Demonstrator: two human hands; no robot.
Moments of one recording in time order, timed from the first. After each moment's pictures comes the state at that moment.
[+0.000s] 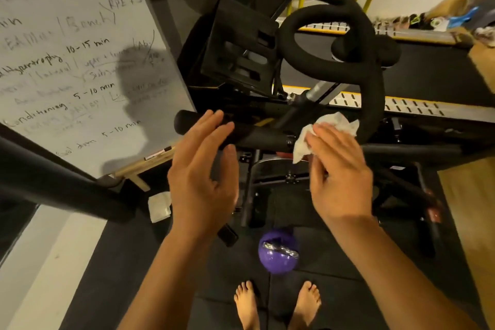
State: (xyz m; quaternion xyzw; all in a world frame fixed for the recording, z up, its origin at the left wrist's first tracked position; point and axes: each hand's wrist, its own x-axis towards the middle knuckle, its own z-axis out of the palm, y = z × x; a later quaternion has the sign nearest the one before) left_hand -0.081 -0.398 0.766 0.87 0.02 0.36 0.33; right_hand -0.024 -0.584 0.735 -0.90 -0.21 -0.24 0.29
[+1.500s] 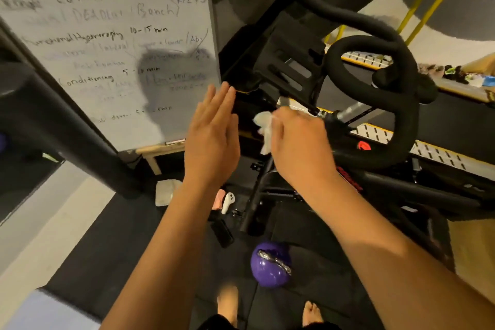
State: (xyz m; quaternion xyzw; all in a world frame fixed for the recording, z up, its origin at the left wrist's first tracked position) left_hand -0.071 -0.349 0.759 0.88 0.13 0.32 0.32; right_hand -0.017 -0.483 0.800 -0.92 -0.29 -0.11 0.23
